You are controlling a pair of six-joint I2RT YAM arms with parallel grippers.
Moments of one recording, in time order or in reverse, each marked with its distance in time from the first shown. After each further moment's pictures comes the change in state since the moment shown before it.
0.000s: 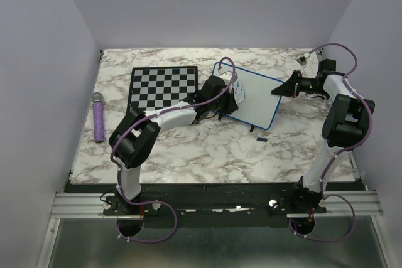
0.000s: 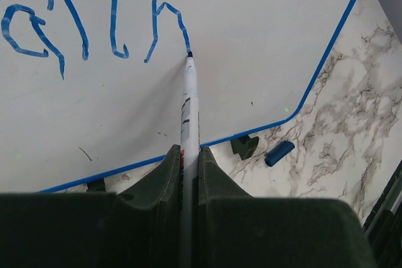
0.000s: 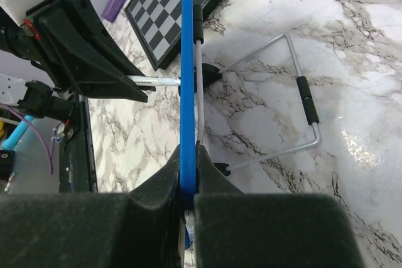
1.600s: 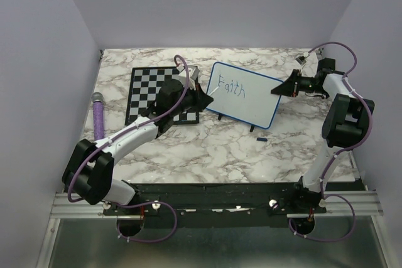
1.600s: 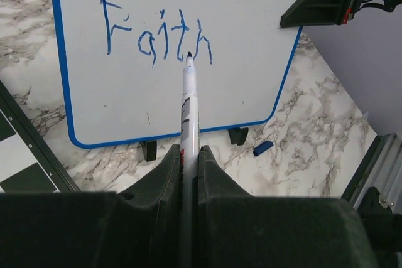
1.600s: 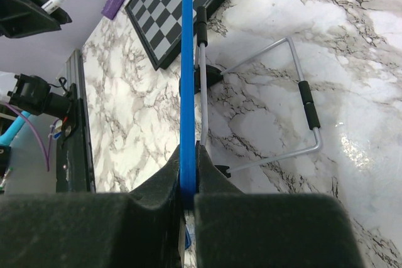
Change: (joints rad) left arm 0.162 -0.483 -0.373 0.147 0.065 -0.035; right arm 0.005 0.000 0.016 -0.022 0.000 -0.027
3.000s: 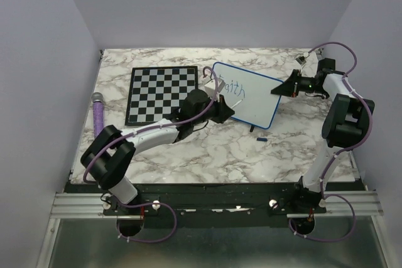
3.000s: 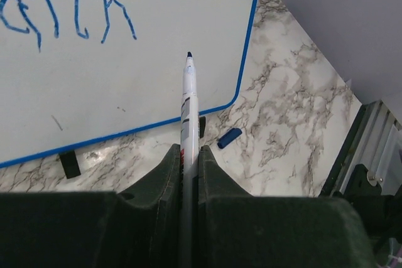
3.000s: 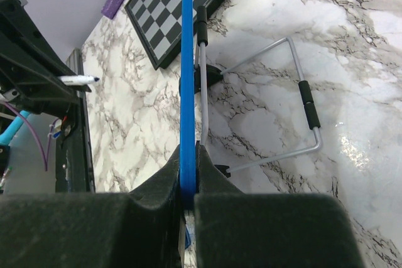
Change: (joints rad) left arm -0.188 0.145 -0.014 0.141 -0.055 -0.022; right arm 0.003 0.000 0.000 -0.007 0.001 -0.009
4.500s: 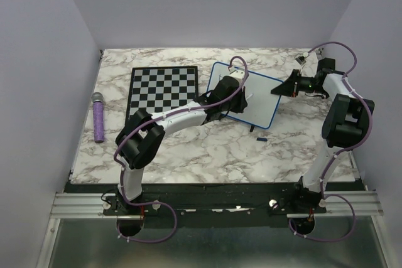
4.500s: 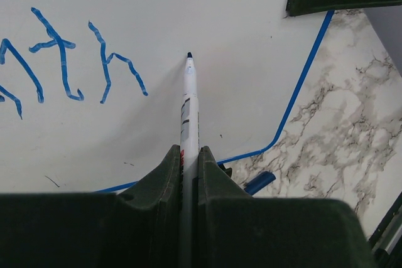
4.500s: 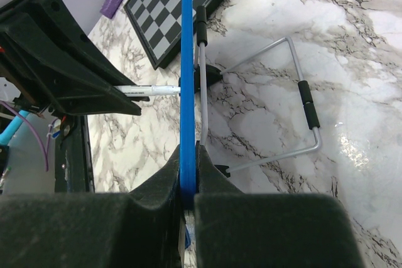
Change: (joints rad) left arm -0.074 0.377 0.519 -0.346 -0.187 0.028; right arm 0.005 -0.002 0.000 0.003 0.004 0.003
